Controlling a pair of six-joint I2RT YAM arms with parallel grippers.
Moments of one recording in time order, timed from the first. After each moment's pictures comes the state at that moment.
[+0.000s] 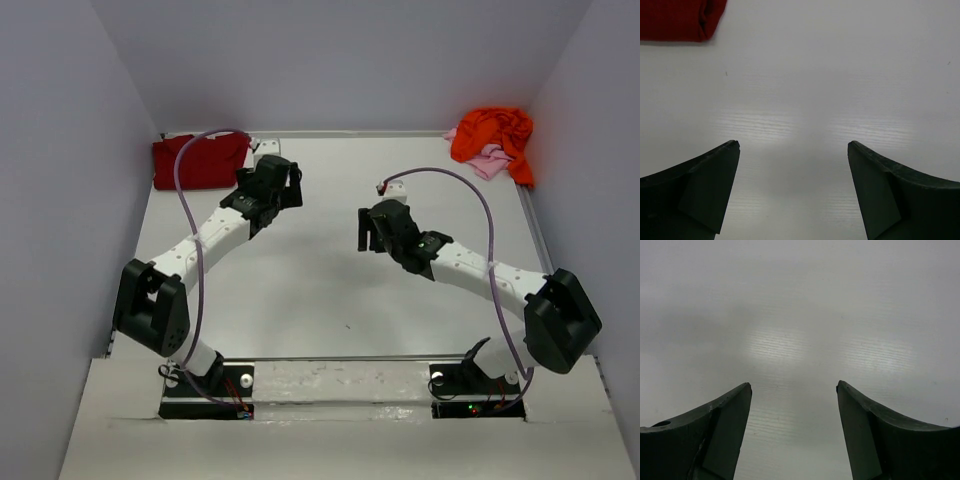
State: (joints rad) left arm -0.52 1.53 1.19 -0.30 -0.44 -0.39; right arm 0.73 1.41 0.93 -0.18 0.43 0.45
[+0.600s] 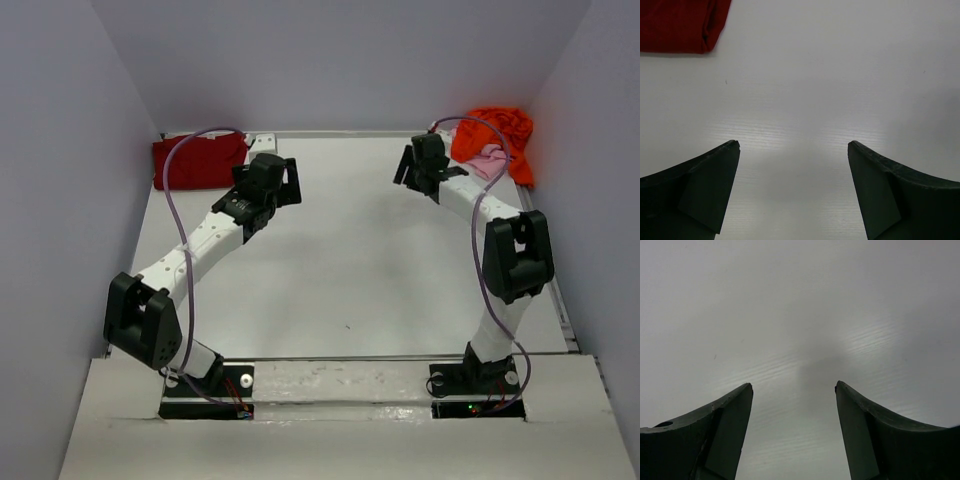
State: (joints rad) left arm -0.51 1.45 1.19 -0.30 -0.44 -0.39; right arm 0.30 1.85 1.40 -0.25 0.30 0.48
